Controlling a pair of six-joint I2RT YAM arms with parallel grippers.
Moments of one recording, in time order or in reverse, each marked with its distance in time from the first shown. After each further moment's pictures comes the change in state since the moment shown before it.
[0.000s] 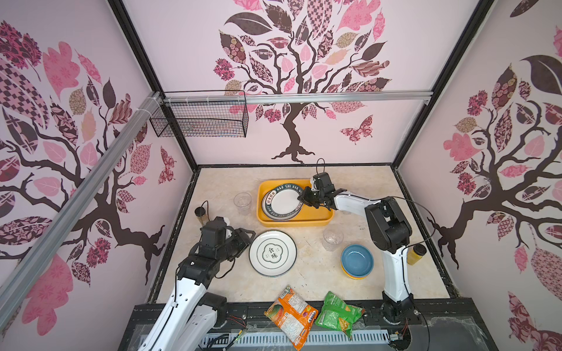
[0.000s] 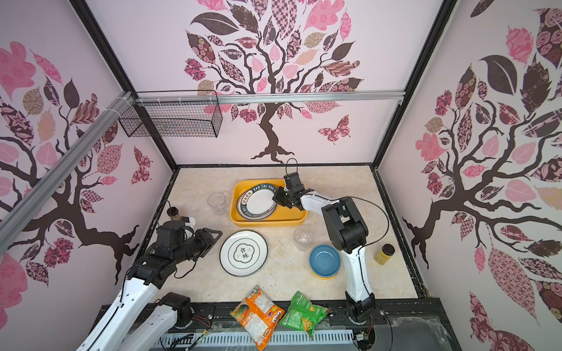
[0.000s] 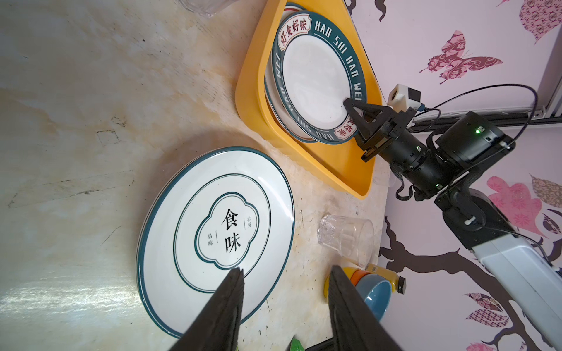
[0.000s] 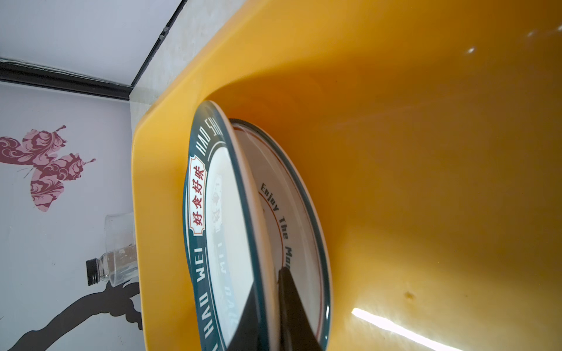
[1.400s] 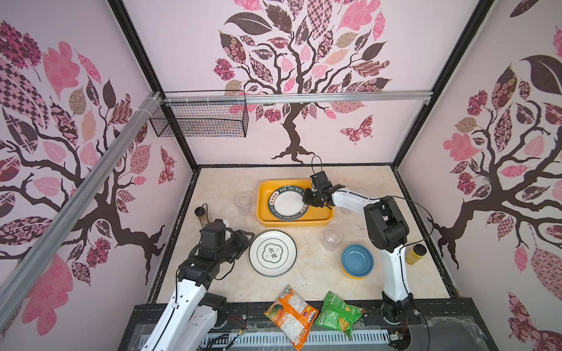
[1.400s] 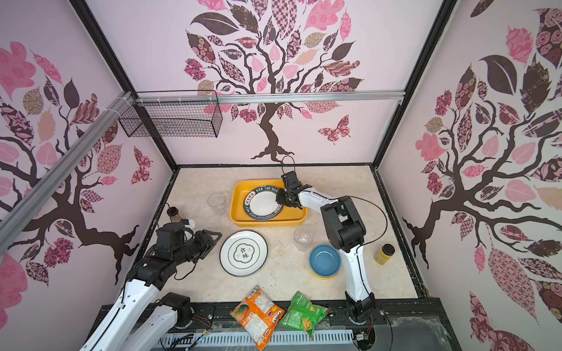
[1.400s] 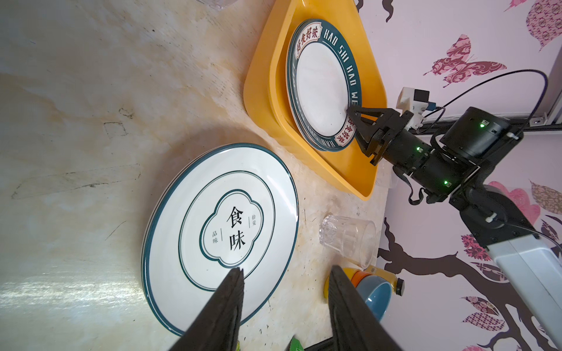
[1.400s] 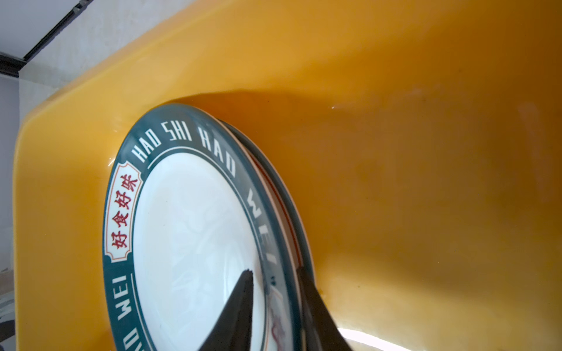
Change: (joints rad) left arm 0.019 -0.015 -0.033 0.008 0.017 -0.013; right arm 0.010 0.027 0.102 -0.245 0.225 -0.211
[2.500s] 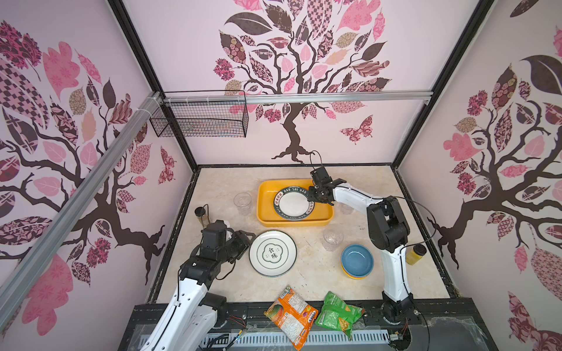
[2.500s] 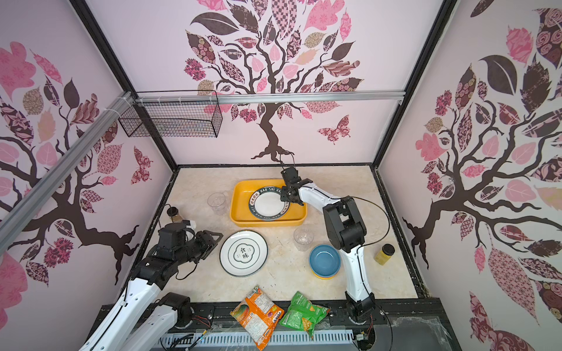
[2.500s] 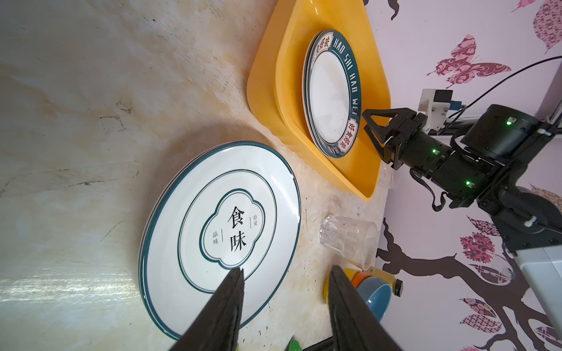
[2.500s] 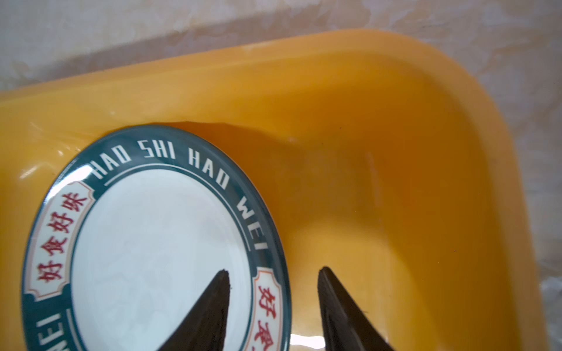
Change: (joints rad) left arm 0.002 0.011 -0.026 0.030 0.011 -0.018; right arm 0.004 -0.006 0.099 -0.181 0.183 -0.137
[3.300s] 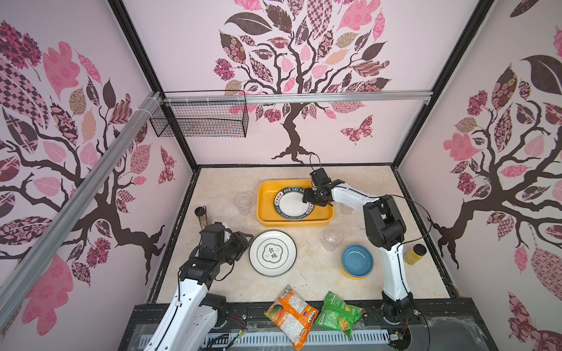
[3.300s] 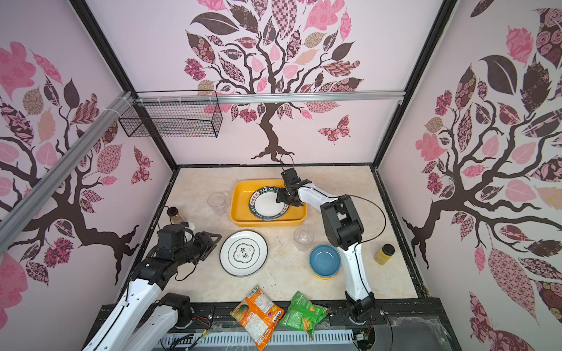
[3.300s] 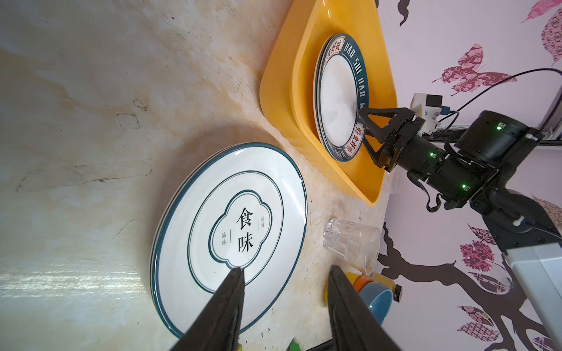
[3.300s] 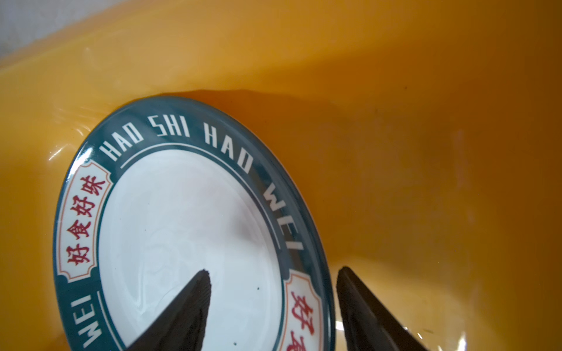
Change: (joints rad) left arm 0.045 -0.005 -0.029 0.000 0.026 0.000; right arm -0.014 0.055 0.018 0.007 -0.153 0.048
